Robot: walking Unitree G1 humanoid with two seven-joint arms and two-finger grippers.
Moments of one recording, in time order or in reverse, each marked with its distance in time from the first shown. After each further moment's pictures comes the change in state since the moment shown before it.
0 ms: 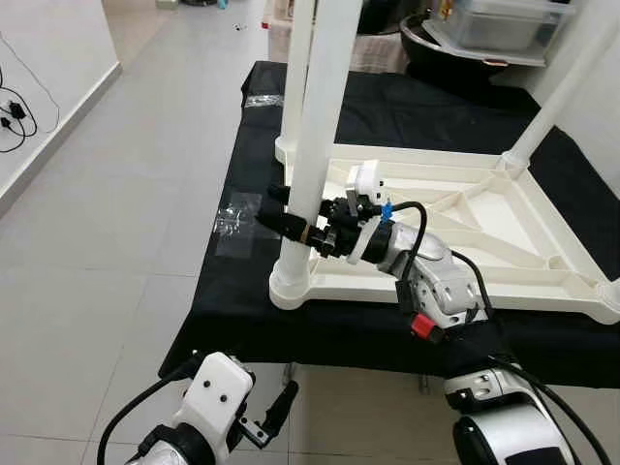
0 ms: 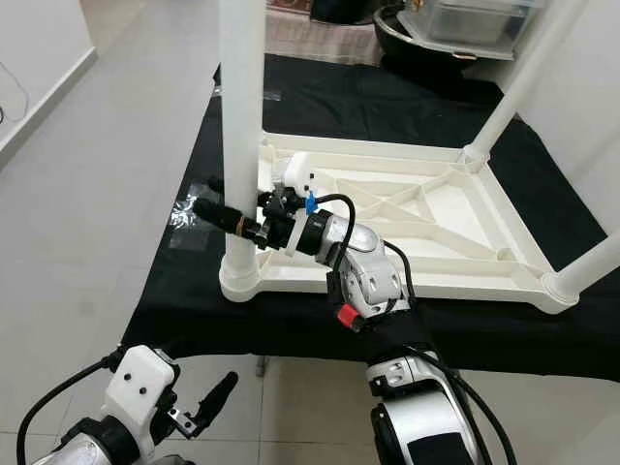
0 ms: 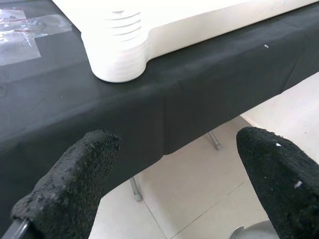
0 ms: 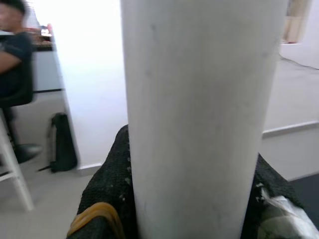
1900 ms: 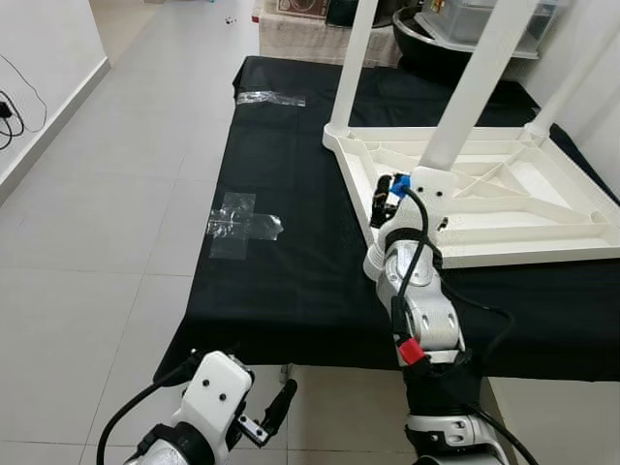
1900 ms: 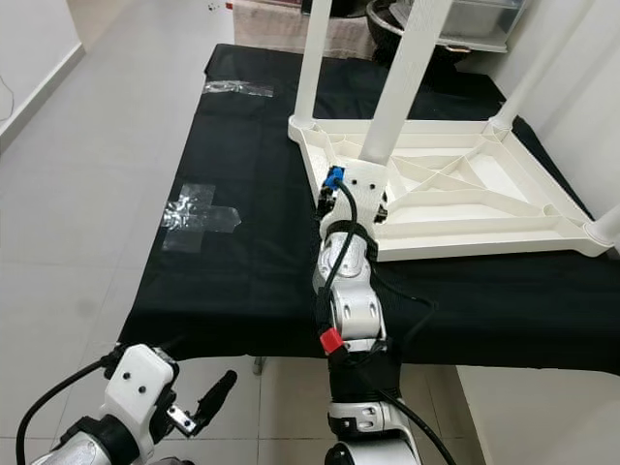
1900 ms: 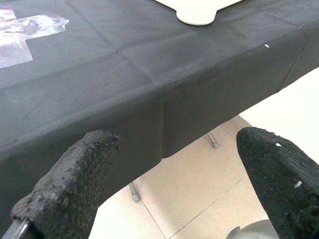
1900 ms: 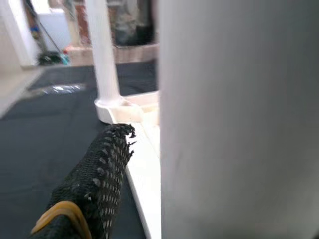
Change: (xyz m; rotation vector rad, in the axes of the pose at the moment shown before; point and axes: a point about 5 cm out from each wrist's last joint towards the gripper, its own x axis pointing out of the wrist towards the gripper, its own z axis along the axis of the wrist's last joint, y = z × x) left arm 0.000 -0.001 -0.001 -0.002 0.003 -0.003; right arm -0.033 -0.017 -0.007 -0.023 0.061 -1.361
